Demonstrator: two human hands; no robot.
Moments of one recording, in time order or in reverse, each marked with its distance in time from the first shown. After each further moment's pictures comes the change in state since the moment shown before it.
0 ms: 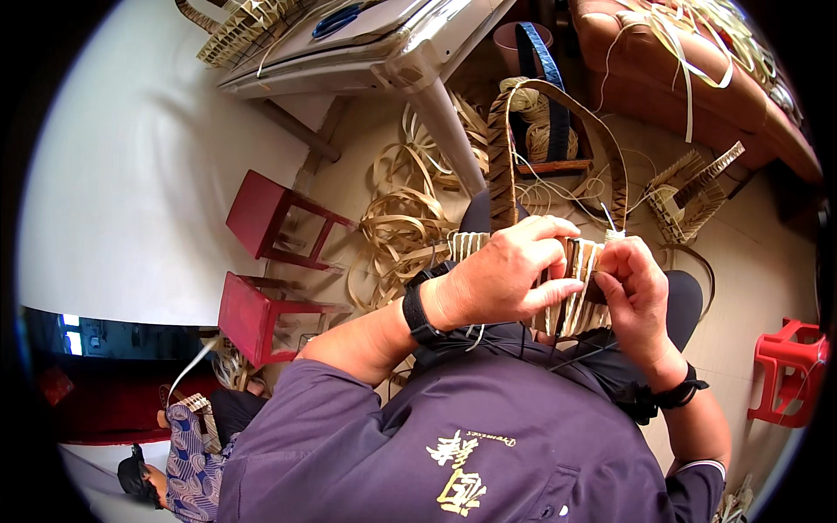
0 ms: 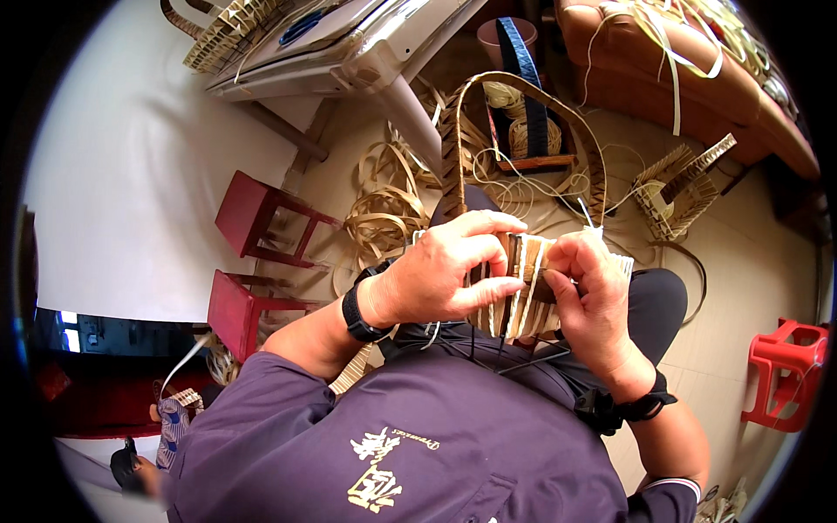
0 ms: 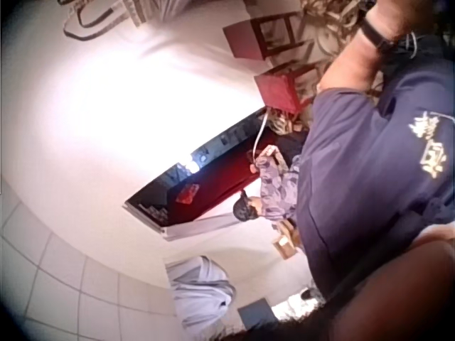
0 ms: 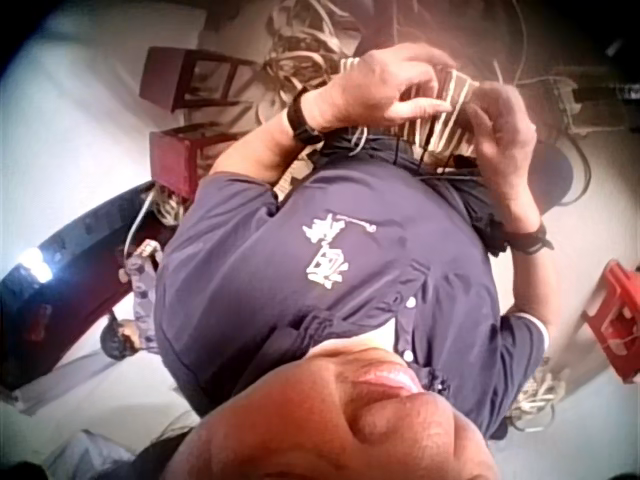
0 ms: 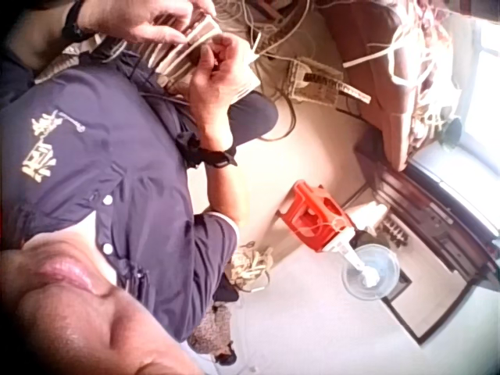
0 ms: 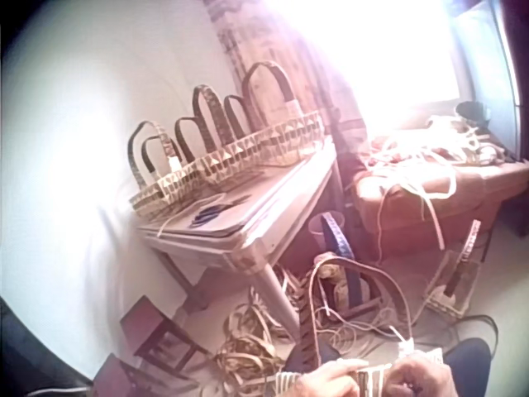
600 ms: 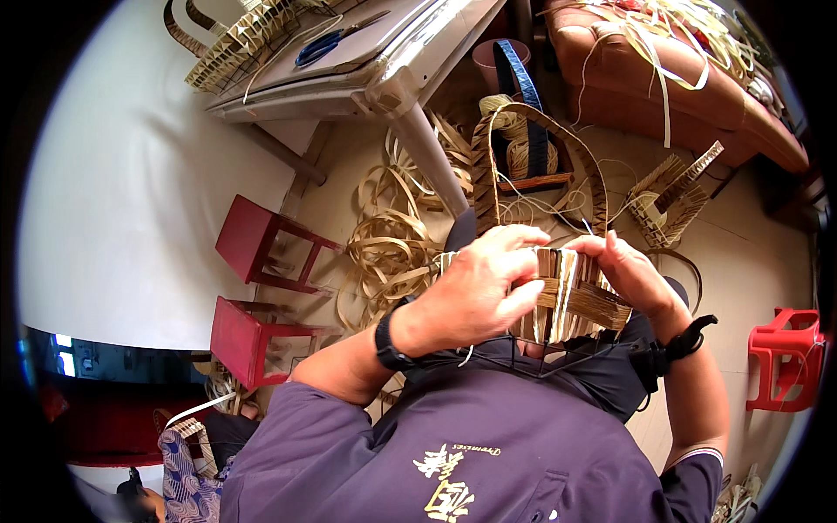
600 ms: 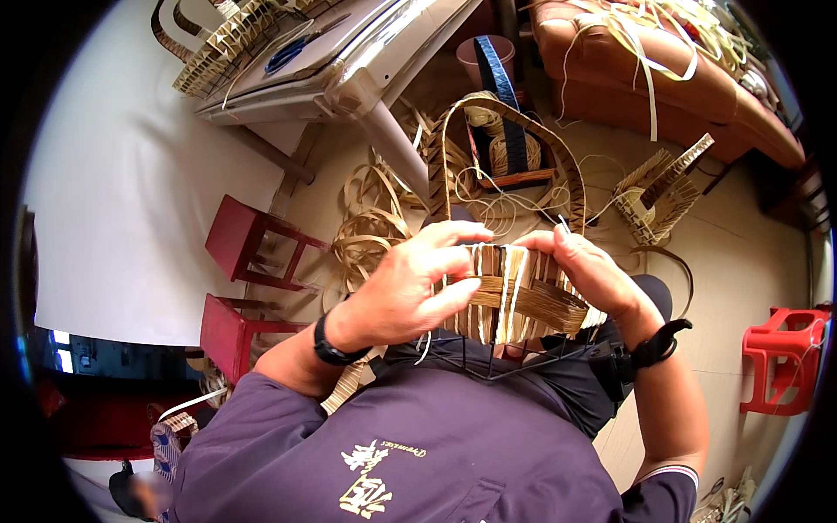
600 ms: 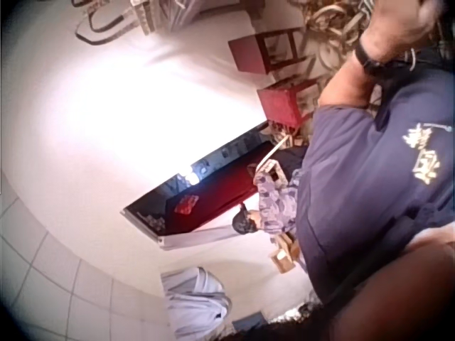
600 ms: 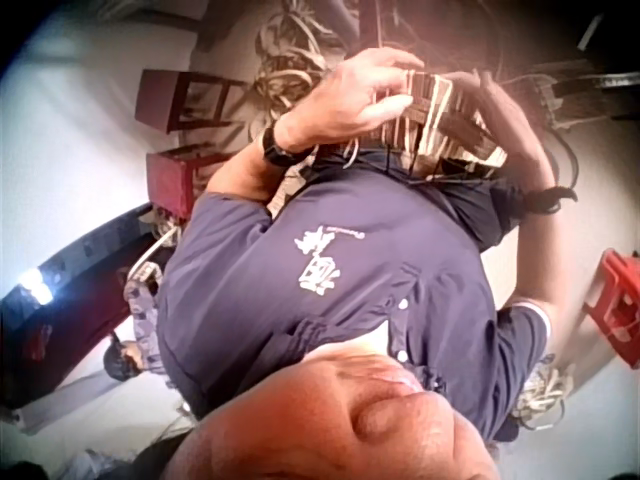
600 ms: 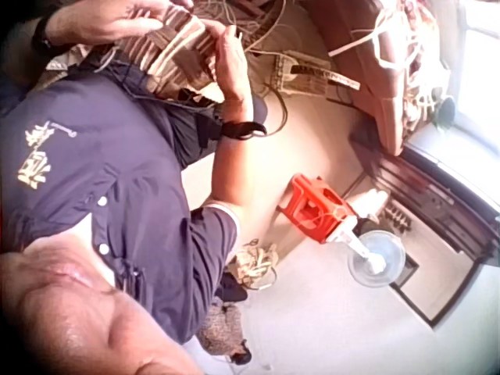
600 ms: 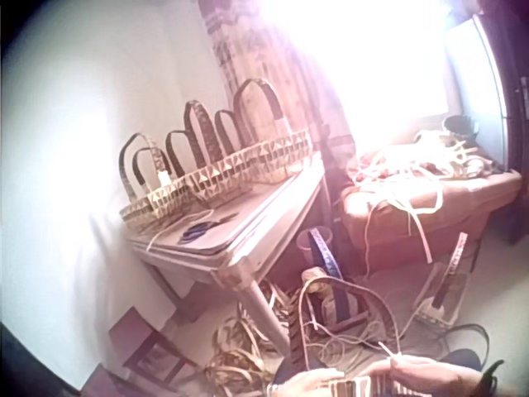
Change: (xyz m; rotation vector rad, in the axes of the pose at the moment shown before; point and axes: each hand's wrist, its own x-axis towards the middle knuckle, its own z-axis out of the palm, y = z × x) left_hand 0.011 0.012 -0.005 0.153 0.047 0.017; right_hand 0.047 0.039 -0.054 0.438 -0.541 0.329
